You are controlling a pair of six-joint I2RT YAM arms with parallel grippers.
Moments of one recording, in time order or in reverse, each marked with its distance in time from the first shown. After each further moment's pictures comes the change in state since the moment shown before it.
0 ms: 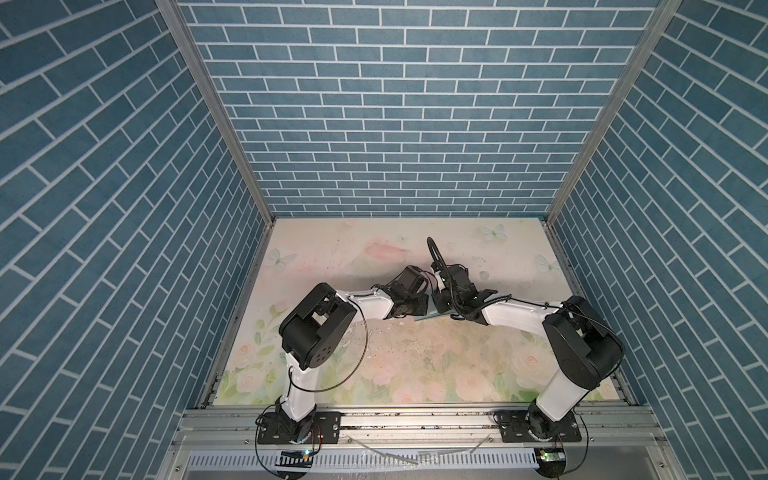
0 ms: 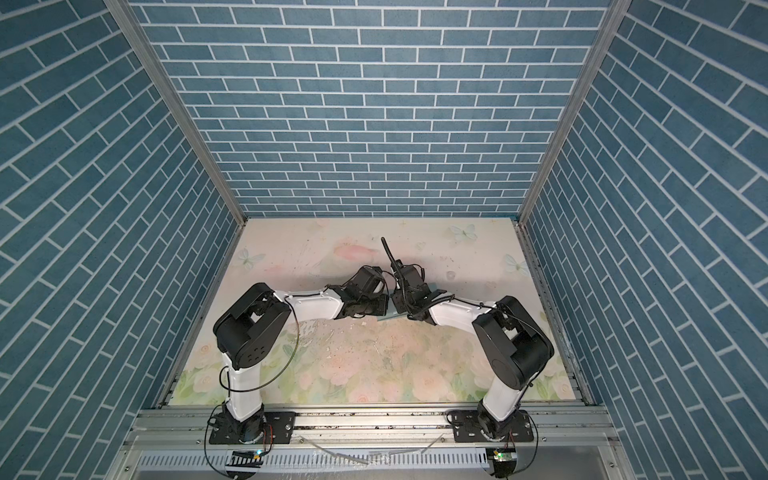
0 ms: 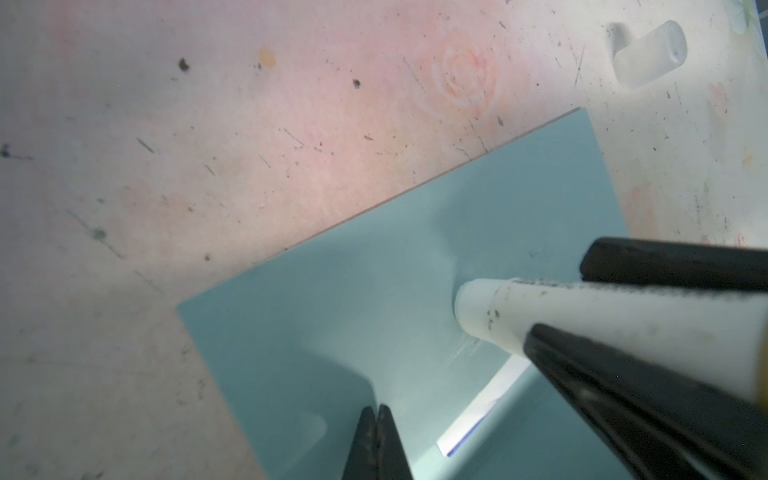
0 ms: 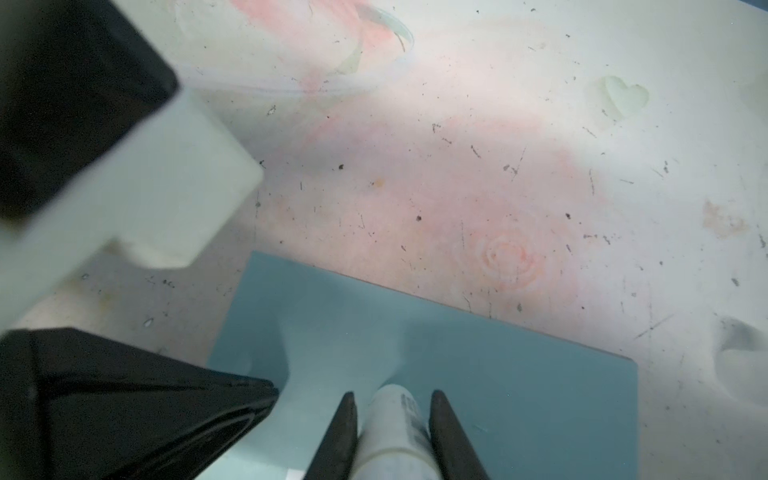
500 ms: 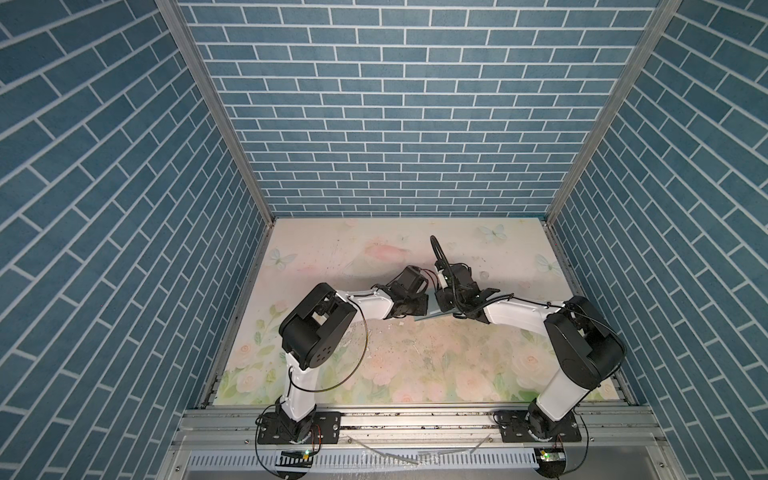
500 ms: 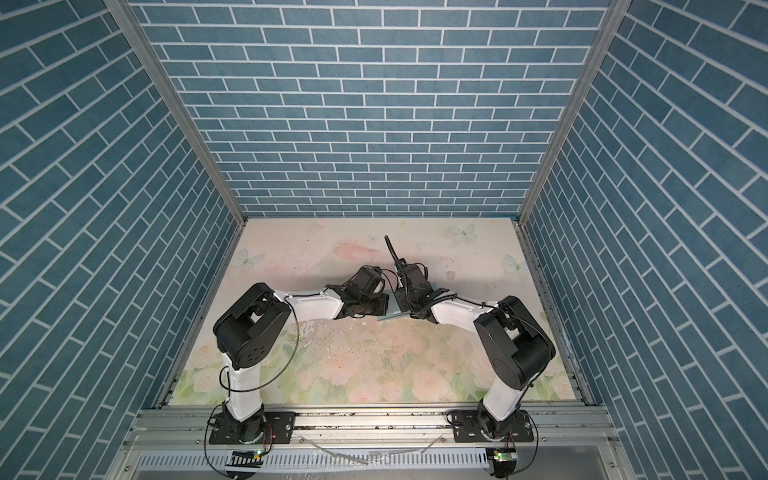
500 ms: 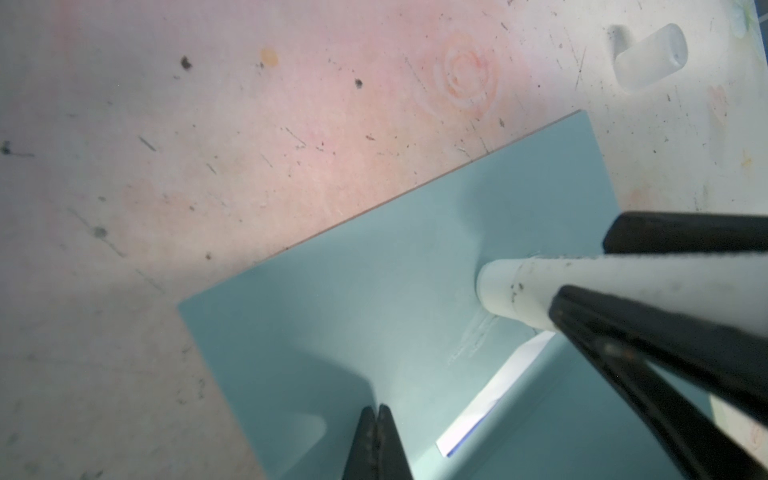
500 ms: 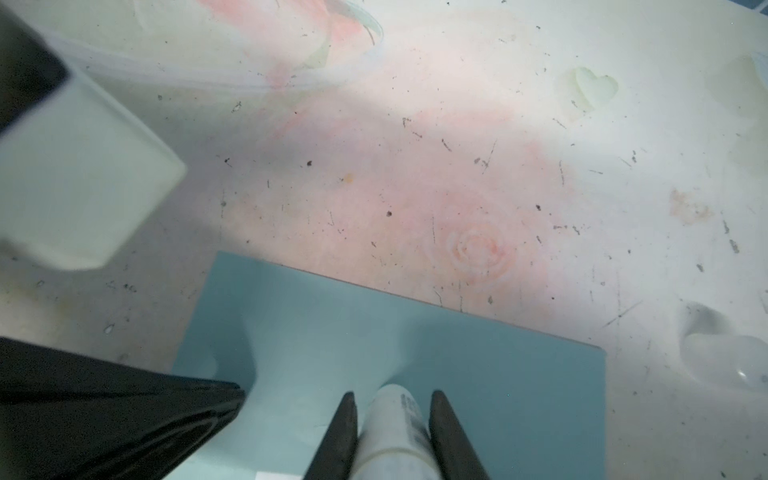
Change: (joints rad) left arm 0.000 0.000 0.000 0.000 0.000 -0.007; right arm -0.024 -0.005 0.000 -0.016 0.020 -0.002
